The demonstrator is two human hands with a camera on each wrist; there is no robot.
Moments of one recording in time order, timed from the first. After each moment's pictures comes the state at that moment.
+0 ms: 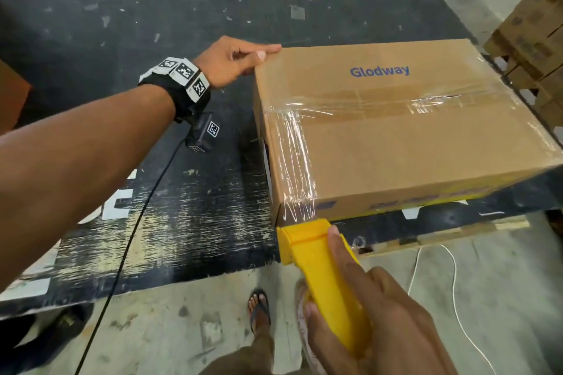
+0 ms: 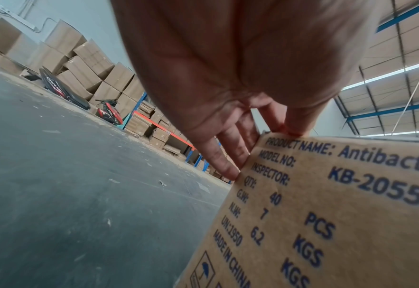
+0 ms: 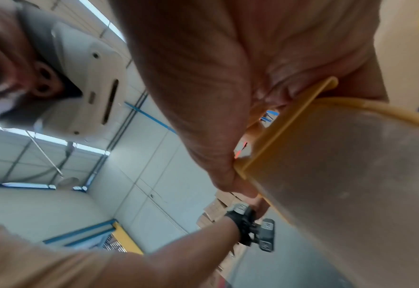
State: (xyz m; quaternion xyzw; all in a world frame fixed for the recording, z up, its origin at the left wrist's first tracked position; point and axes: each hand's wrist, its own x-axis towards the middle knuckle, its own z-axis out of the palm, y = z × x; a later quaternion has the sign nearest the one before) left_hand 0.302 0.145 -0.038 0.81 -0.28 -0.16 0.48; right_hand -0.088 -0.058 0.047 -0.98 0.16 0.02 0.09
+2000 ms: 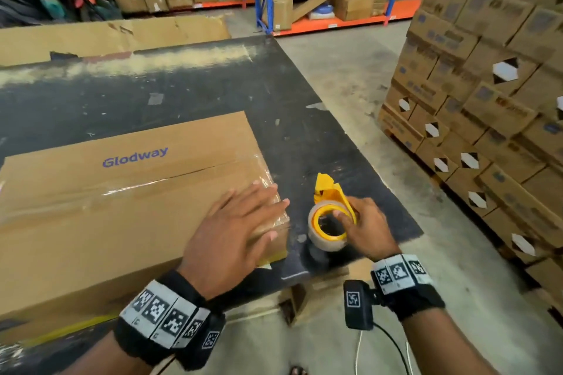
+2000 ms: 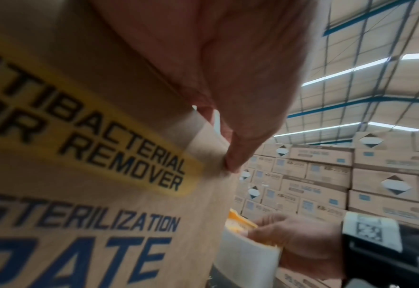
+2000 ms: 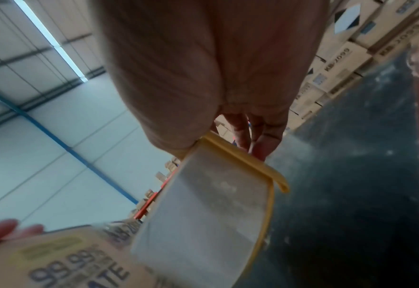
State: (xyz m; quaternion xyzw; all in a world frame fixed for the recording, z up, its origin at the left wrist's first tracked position) left_hand 0.043 -0.254 -0.030 0.90 -0.39 0.00 0.19; right_hand 0.002 -0.540 -0.099 -0.93 0.15 -0.06 0.33
